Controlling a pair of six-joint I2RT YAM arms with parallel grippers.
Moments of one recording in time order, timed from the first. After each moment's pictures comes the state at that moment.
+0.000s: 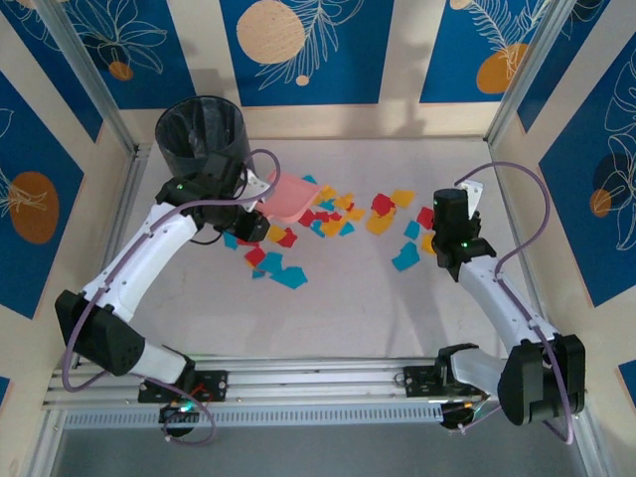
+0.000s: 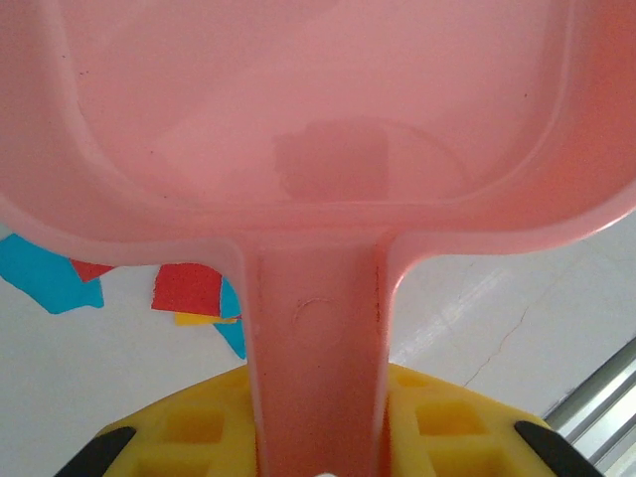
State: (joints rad) left arm -0.46 1.45 1.46 -1.10 0.24 0.07; right arm 0.16 1.14 0.78 -0.27 0.64 0.24
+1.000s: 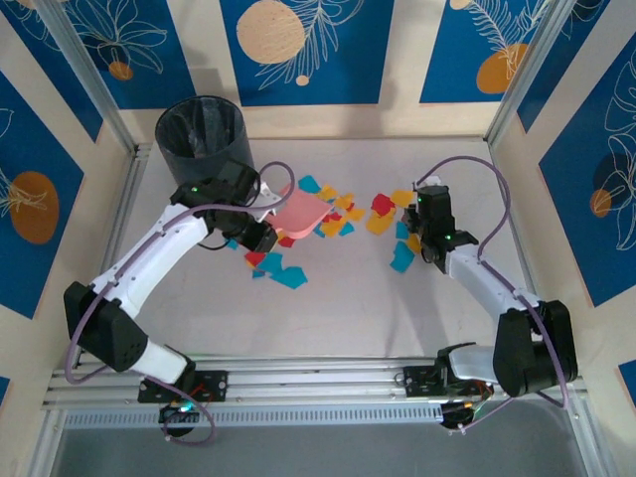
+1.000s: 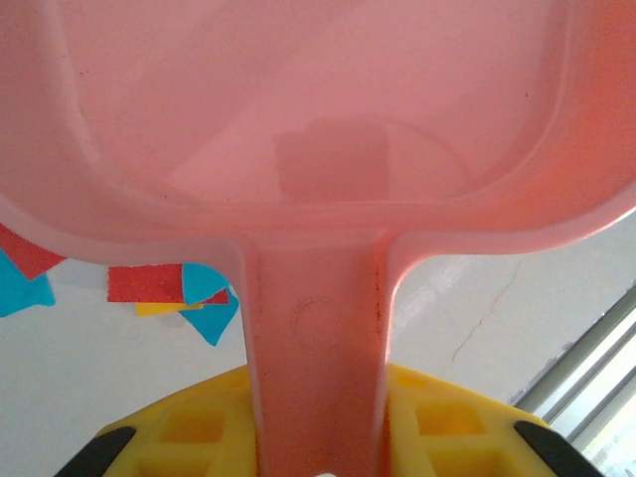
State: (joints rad) left arm -0.53 1.48 1.43 -1.12 0.24 0.11; right arm 0.24 1.27 0.79 -0.15 0.30 0.03
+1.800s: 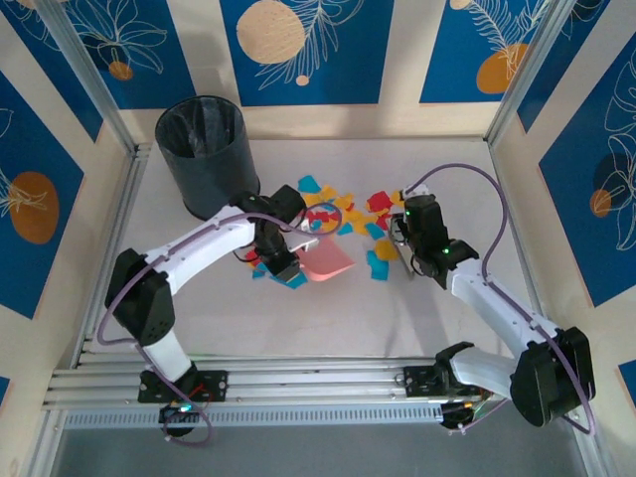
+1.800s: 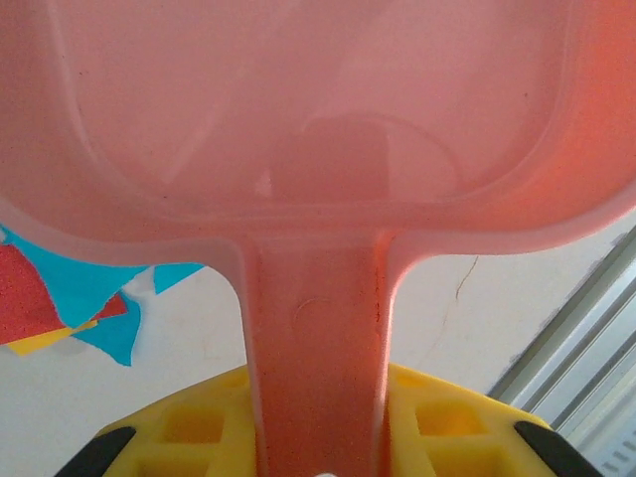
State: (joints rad) left arm -0.73 1.70 1.43 -1.18 0.17 0.24; right arm 0.39 1.12 0.79 -0.30 0.32 0.16
